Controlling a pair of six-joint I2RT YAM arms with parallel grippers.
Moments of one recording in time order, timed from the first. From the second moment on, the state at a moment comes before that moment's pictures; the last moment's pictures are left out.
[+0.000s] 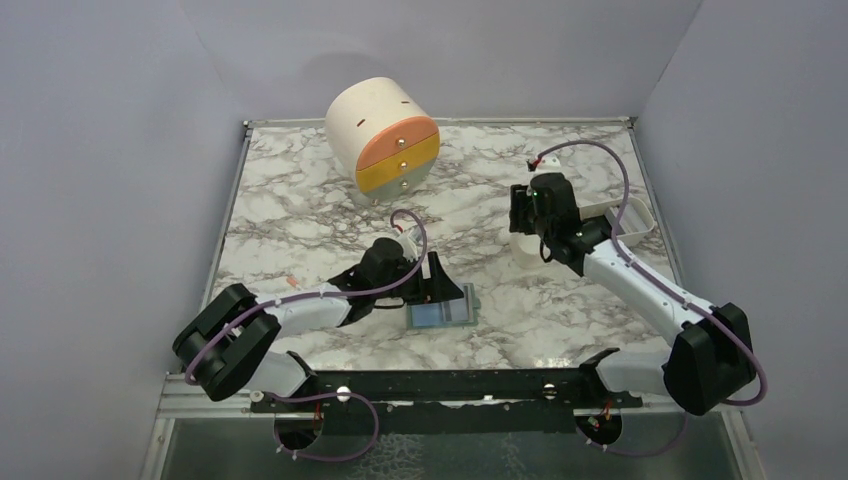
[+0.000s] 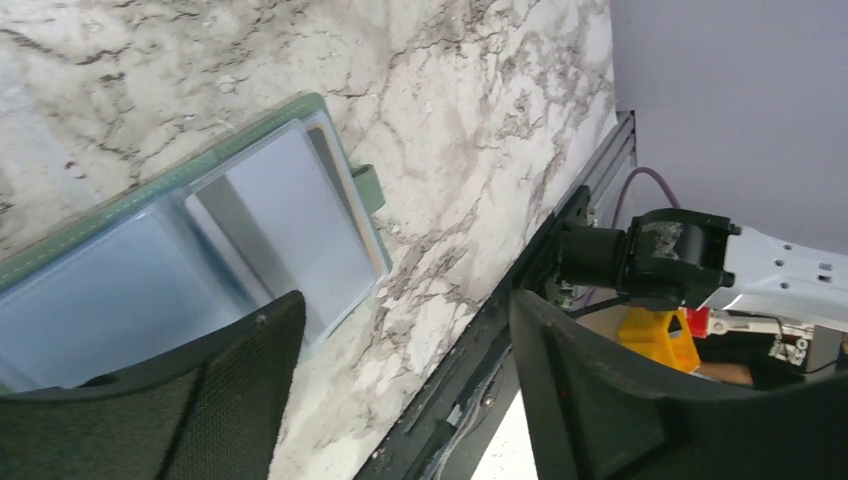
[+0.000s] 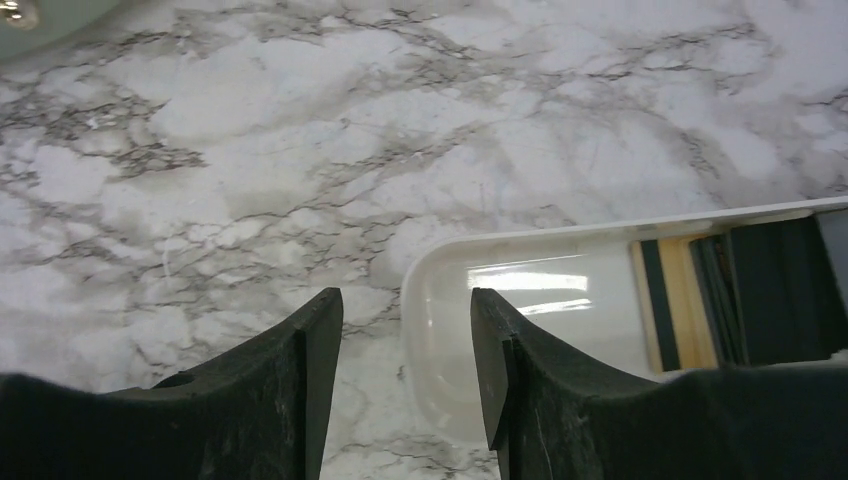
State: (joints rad) left arm -0.77 1.39 0.51 0.39 0.40 -0.93; right arm 0.51 1.26 0.89 -0.22 0.28 0.22
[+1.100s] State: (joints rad) left arm -0.77 1.03 0.58 -0.25 0.17 -0.61; right arm -0.01 1.59 0.96 -0.18 0.49 -0.34
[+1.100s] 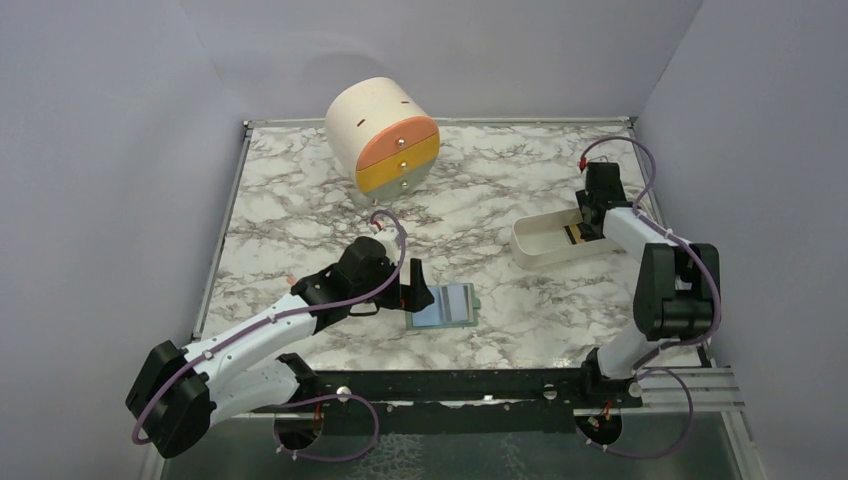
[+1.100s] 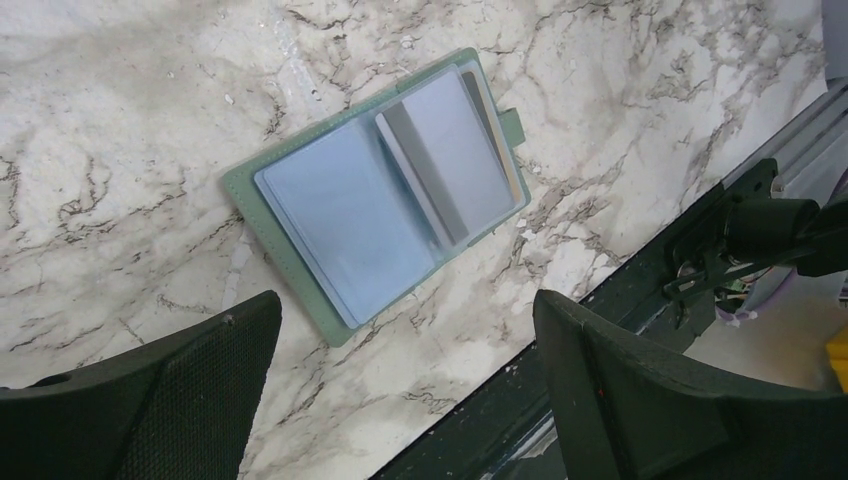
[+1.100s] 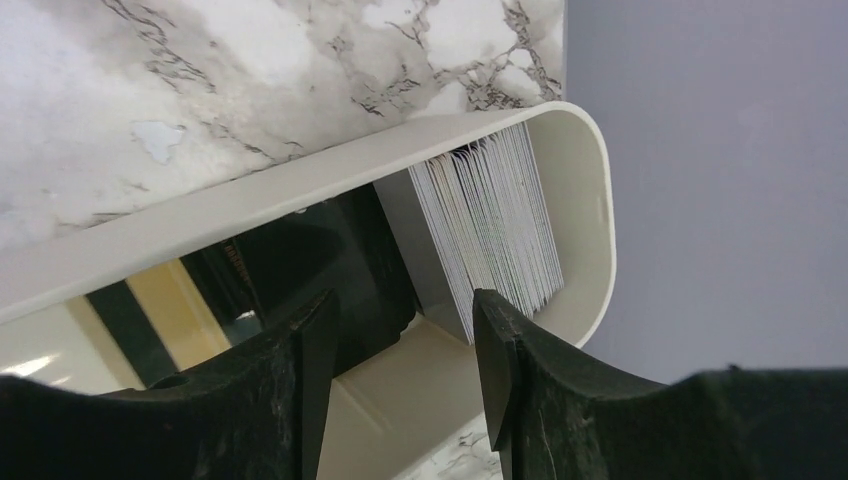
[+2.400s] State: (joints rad) left arm -0.77 1.01 0.58 -0.25 0.15 -0.60; right arm -0.06 1.73 1.03 -0.14 0.57 -0.42
